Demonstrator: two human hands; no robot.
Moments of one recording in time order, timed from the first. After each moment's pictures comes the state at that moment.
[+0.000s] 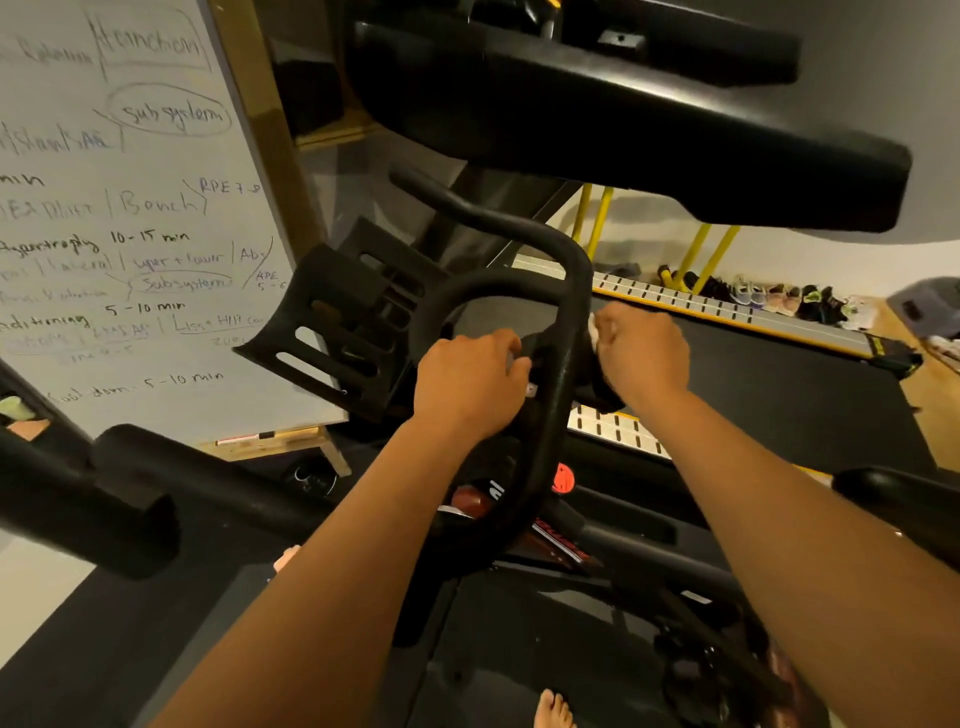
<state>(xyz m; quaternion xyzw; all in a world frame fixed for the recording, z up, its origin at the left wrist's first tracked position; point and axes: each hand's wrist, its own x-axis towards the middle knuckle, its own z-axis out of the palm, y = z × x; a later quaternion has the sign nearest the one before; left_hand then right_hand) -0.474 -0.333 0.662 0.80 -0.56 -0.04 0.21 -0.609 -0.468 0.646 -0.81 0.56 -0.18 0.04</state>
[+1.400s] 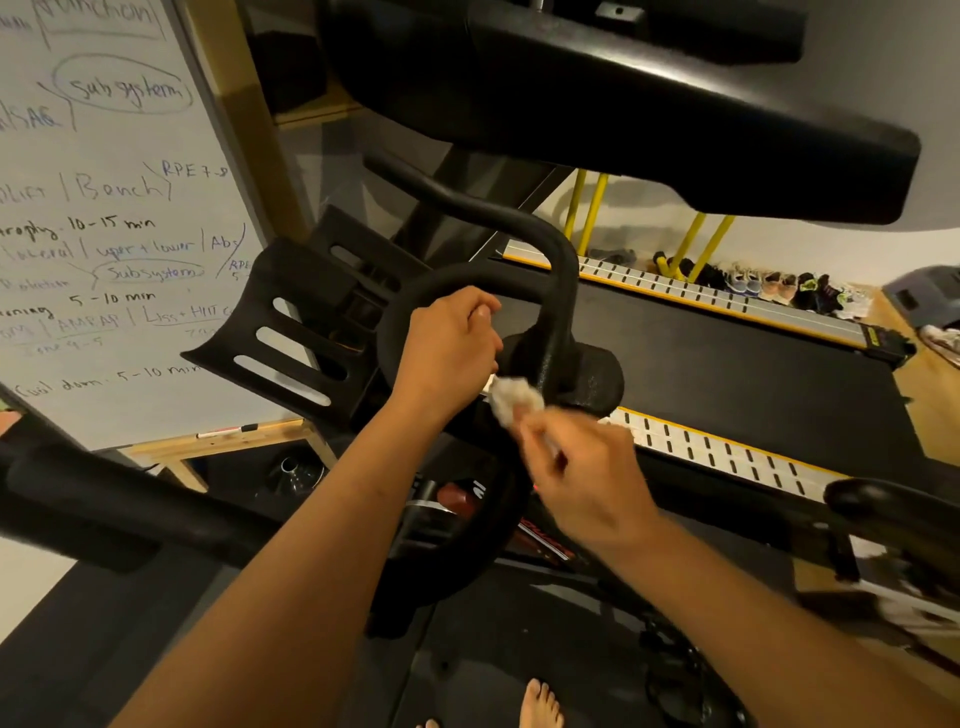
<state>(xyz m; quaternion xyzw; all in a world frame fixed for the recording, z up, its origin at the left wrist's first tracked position) -0.463 -0.367 0.660 0.74 -0.44 -0.16 0.48 -0.636 -0.372 0.618 -0.89 0.24 -0.35 0.19</state>
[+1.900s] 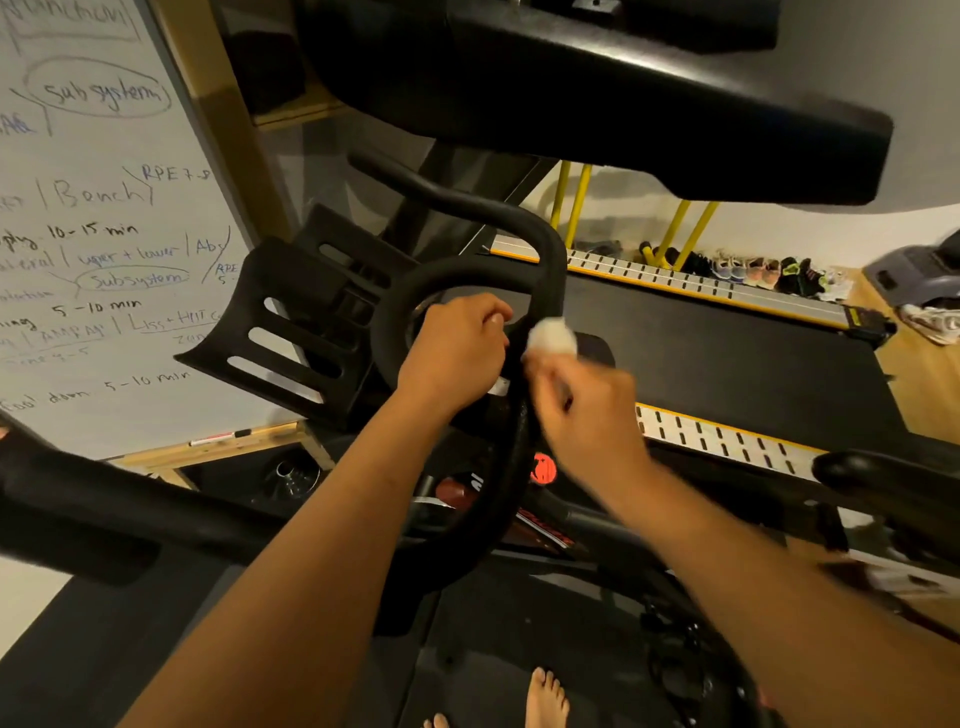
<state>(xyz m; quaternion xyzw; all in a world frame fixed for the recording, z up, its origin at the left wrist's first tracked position) -0.471 -0.369 0.661 0.75 -0.50 -0.18 0.39 -0.622 -0.396 0.624 -0.85 0.32 -0.38 0.18</state>
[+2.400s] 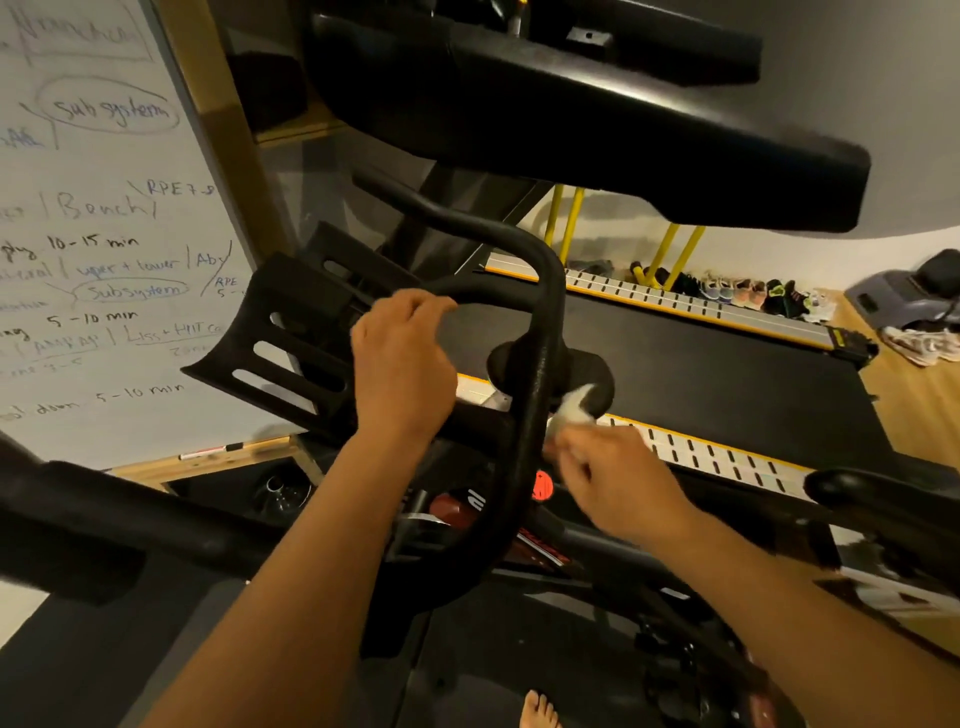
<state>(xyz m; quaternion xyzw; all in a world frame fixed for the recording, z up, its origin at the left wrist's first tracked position) -0.452 -0.339 0.658 0.79 -0.48 0.04 0.38 -0.659 -0.391 0.627 -0.91 0.34 -0.15 0.16</state>
